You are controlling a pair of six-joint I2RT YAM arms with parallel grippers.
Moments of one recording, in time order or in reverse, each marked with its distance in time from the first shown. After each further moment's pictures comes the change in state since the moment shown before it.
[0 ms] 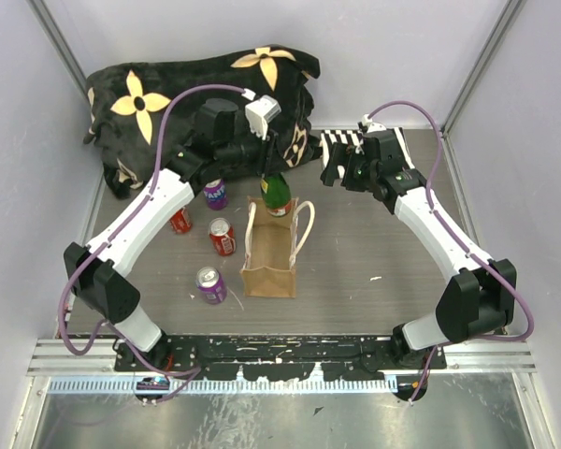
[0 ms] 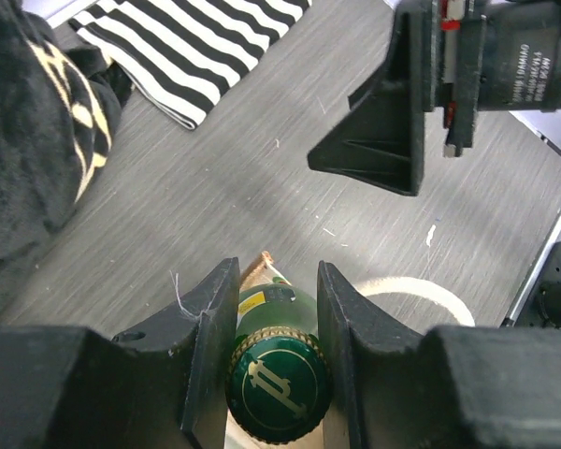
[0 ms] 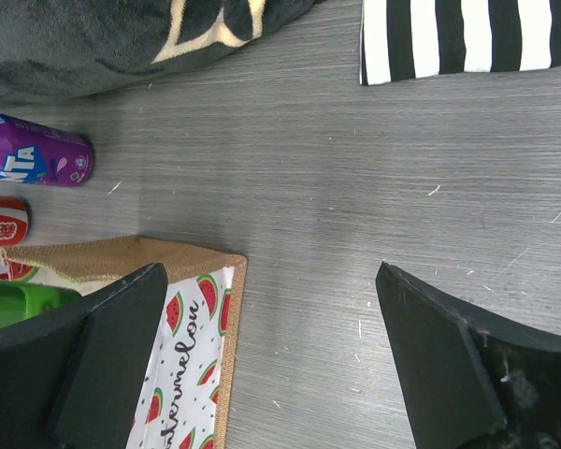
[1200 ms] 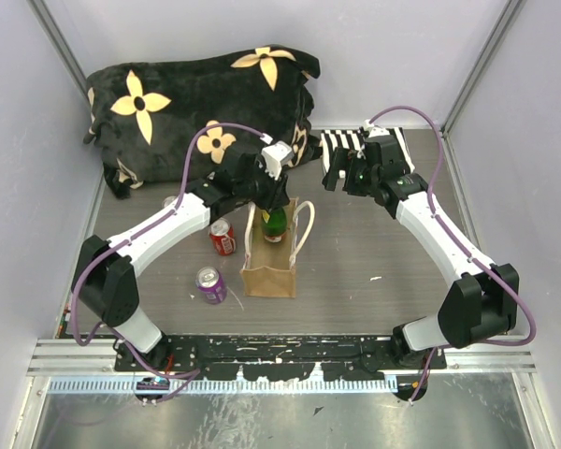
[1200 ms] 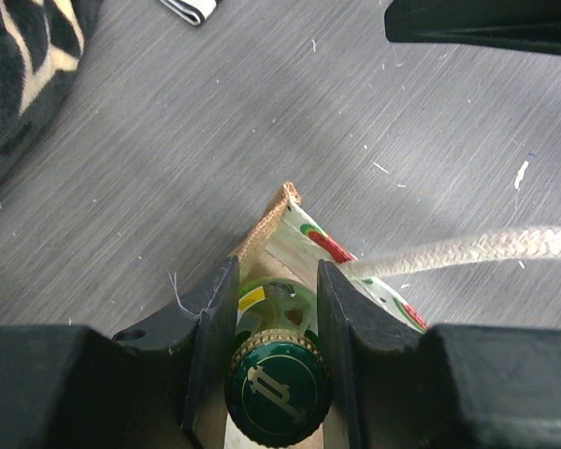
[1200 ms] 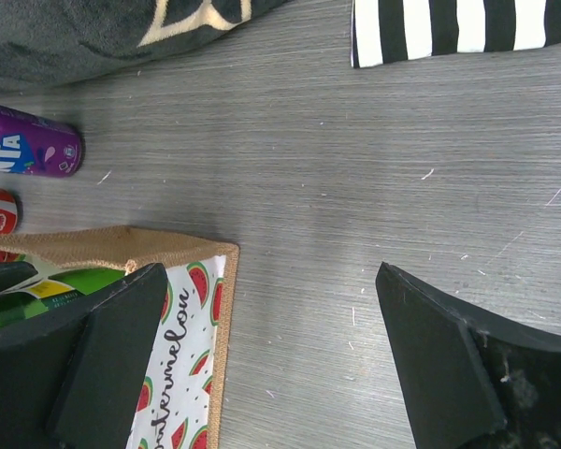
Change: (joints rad) left arm -0.087 -0.026 -0.368 0.209 -0.137 0.069; right arm -0.005 -0.030 -0.045 -0.001 0.004 -0.001
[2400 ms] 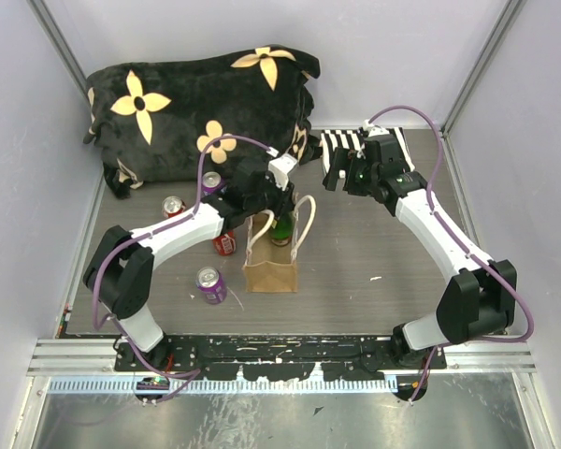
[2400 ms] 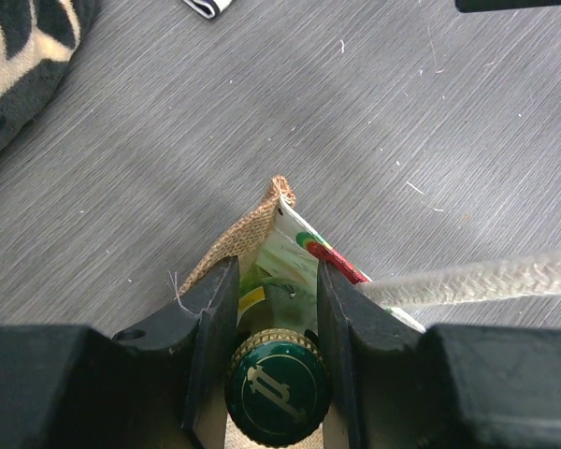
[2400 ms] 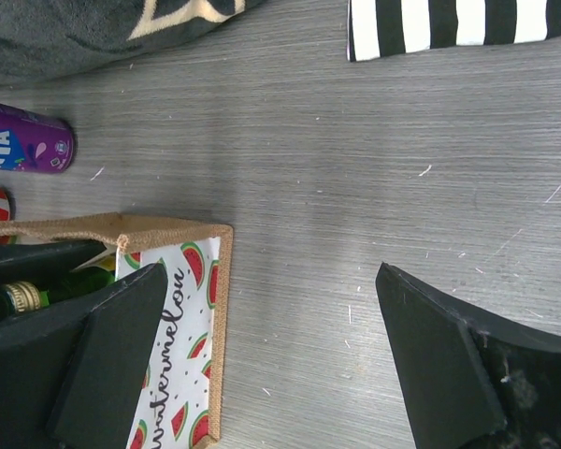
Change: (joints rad) left arm -0.039 0.077 -0.136 0.263 -0.097 -0.033; right arm -0.011 0.017 0.008 -0.013 -0.012 -0.007
